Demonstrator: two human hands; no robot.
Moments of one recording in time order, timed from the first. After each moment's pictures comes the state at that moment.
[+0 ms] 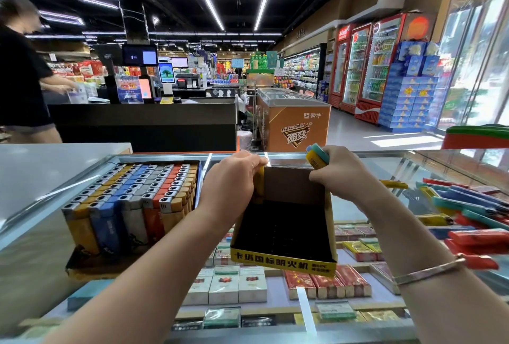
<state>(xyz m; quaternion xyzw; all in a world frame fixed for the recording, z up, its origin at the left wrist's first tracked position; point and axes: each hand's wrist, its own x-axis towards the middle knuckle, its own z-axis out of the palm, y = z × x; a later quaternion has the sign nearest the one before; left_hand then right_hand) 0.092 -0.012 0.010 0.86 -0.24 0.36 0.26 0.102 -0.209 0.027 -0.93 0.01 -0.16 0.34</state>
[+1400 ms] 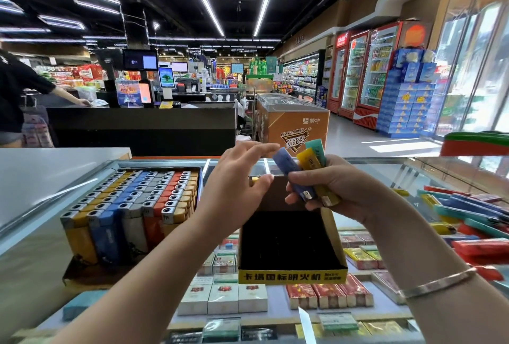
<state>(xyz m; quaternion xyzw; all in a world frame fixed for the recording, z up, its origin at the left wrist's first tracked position) 0.076 -0.009 0.024 0.83 -0.29 0.30 0.37 0.078 -0.195 0.046 -0.68 -0.14 0.12 0.71</state>
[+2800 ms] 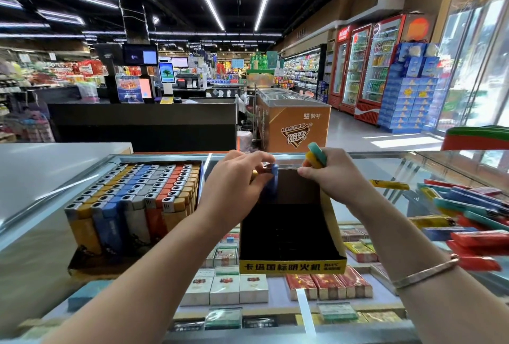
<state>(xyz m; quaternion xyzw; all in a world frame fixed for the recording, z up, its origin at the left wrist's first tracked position) 0.080 -0.009 0.016 0.86 -0.26 0.33 0.28 0.094 -0.194 0.025 -0.87 -0.06 -0.19 0.45</state>
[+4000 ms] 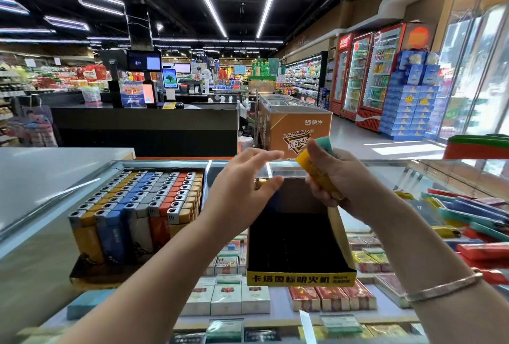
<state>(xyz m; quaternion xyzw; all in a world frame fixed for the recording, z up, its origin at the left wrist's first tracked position) 0.074 -0.009 0.023 0.83 -0.29 0.29 0.37 0.082 -0.193 0.041 -0.71 -0.15 -0.04 0.68</state>
